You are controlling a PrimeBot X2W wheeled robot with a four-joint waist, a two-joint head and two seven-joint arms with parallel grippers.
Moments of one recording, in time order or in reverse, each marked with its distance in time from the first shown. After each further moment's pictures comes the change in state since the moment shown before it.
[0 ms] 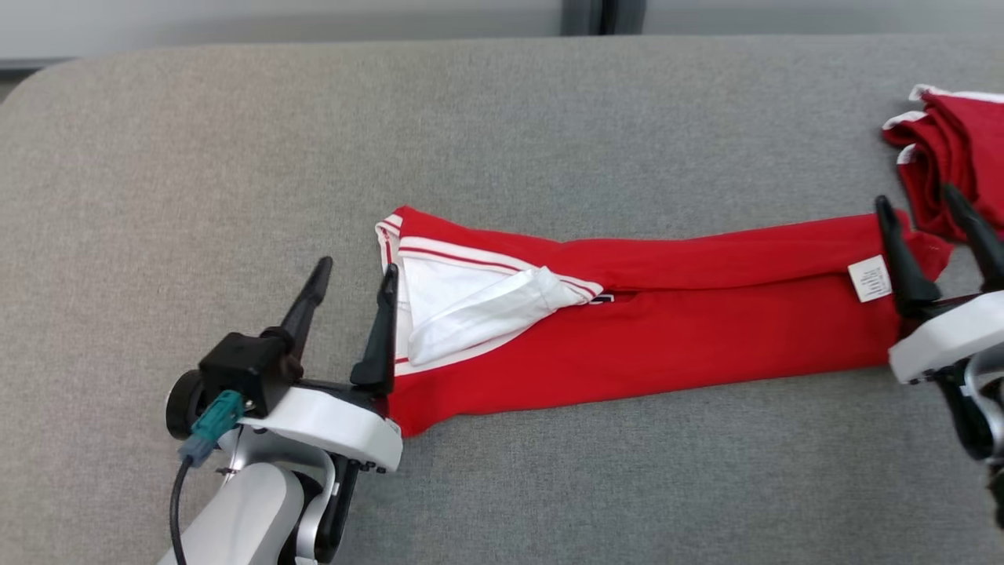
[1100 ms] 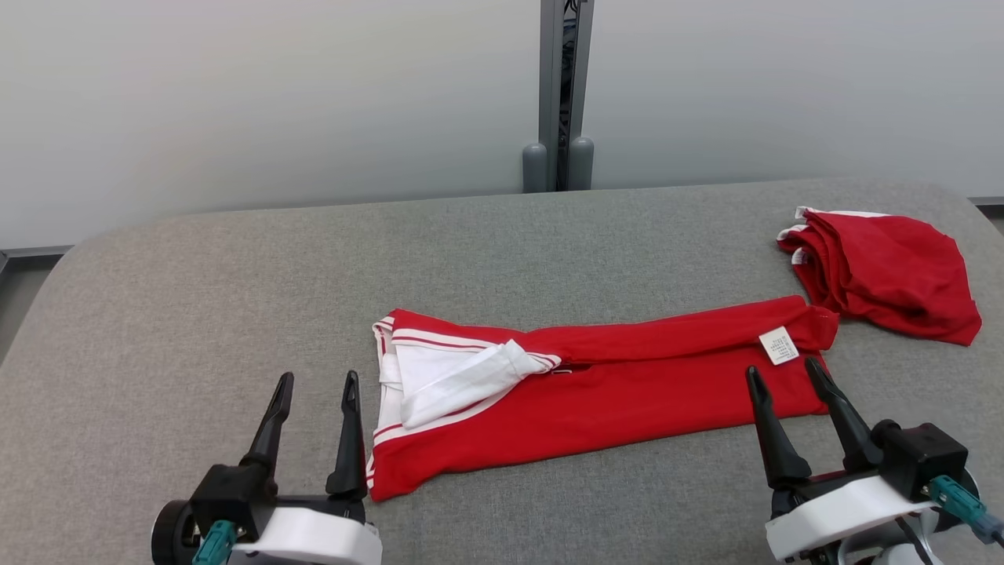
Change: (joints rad) left arm 0.305 -0.221 0.327 0.054 0.286 -0.134 -0.118; right arm 0.431 0.340 -0.141 -0.290 -0.215 0.000 -0.004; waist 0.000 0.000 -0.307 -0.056
